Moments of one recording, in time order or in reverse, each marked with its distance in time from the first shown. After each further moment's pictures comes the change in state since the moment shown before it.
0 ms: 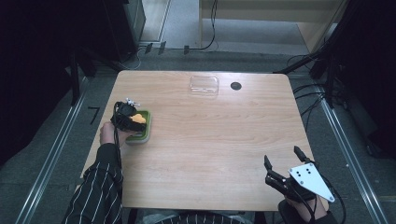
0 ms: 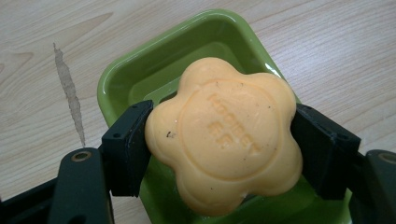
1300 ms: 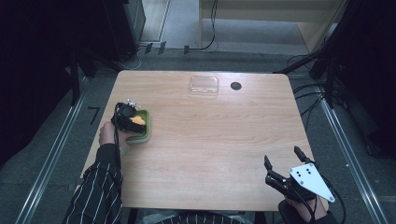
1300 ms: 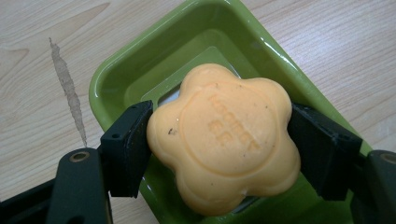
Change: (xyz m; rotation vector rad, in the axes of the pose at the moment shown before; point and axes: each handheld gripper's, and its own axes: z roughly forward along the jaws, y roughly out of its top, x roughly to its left) left arm 0.003 -0.002 0.007 0.026 0.008 0.034; right arm 0.000 0.000 0.000 -0.001 -0.001 0.000
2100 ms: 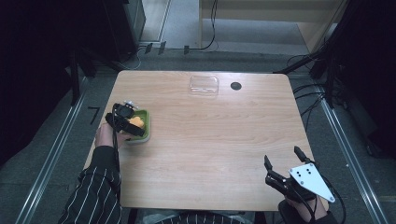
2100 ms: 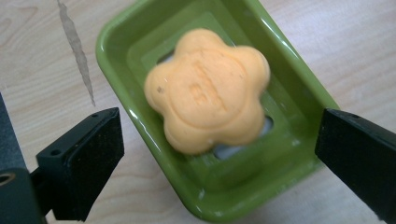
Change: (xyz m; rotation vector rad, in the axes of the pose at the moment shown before) left arm -0.009 -0.002 -0.025 0.123 0.016 -0.037; right arm 0.000 0.000 0.000 -0.002 -0.001 0.001
